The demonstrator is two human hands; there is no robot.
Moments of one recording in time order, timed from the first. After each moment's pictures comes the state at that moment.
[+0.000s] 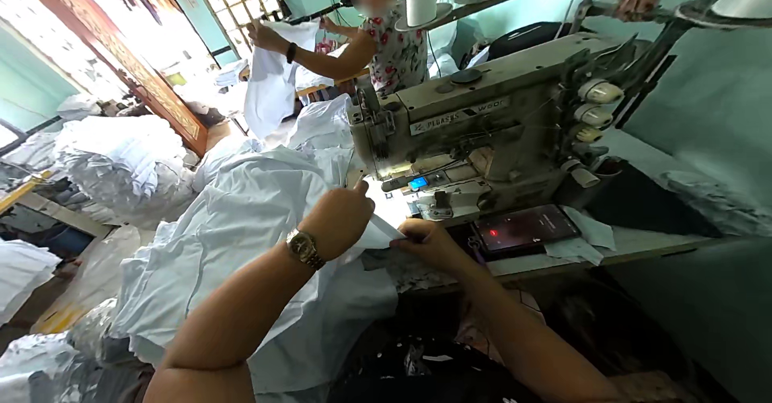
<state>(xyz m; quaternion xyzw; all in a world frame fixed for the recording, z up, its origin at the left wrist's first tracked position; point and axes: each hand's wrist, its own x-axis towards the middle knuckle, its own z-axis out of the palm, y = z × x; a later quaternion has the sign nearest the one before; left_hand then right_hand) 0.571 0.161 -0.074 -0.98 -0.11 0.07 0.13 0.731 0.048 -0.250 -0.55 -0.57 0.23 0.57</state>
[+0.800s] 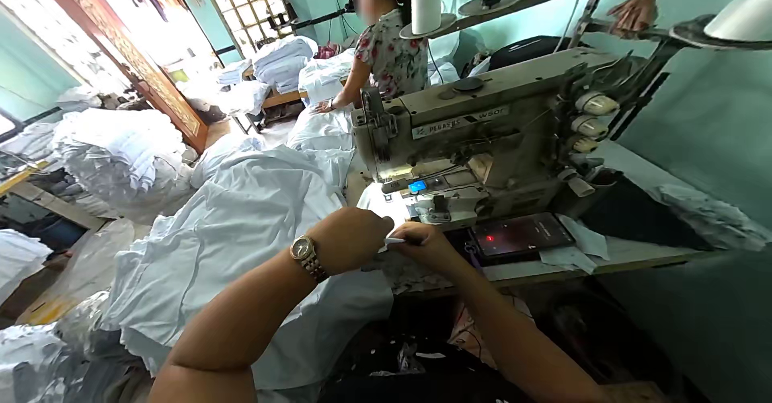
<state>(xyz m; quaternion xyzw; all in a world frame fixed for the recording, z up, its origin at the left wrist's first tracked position) 0.571 0.141 -0.072 -0.98 -0.08 0.15 0.04 0.732 0.050 -0.256 -0.52 -0.58 0.22 0.59</state>
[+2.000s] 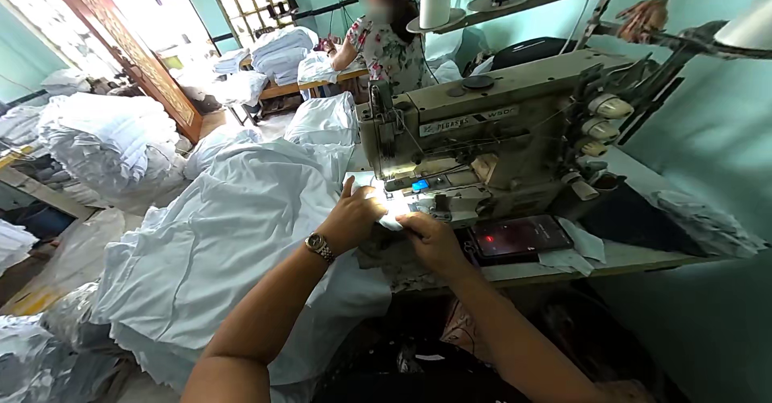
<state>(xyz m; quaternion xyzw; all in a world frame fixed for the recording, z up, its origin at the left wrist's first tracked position) 0.587 0.211 -0.169 -0.99 -0.03 -0.10 0.06 0.728 0.052 -0.256 -0.63 -0.58 -0.04 0.52</state>
